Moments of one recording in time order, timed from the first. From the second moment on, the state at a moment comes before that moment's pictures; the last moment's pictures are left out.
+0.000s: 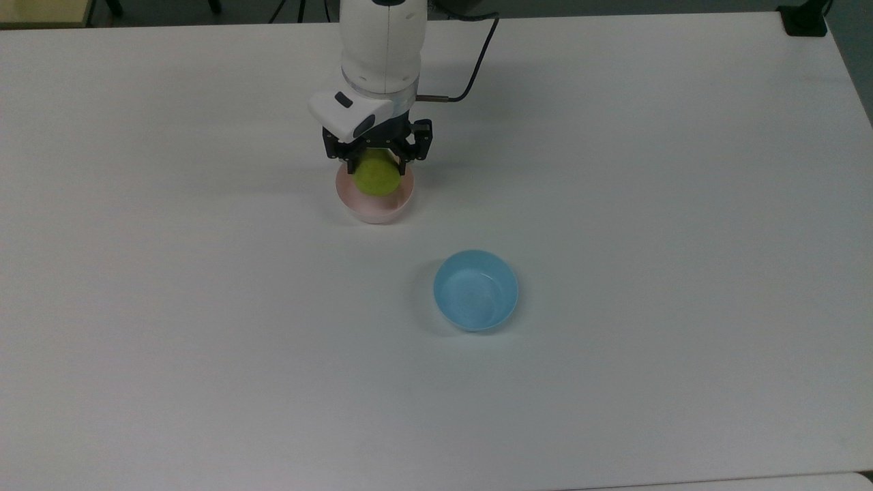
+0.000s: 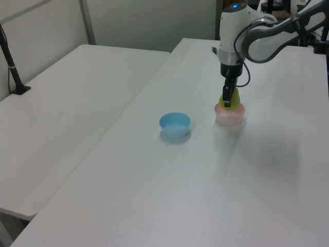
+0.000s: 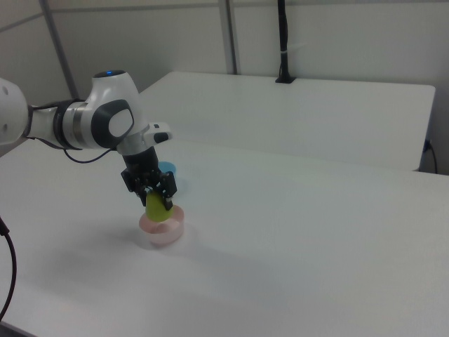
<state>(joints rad) 0.19 0.17 -0.11 -1.98 -0.11 2.16 0.07</state>
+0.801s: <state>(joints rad) 0.19 0.22 -0.11 -1.98 -0.11 2.16 0.07</state>
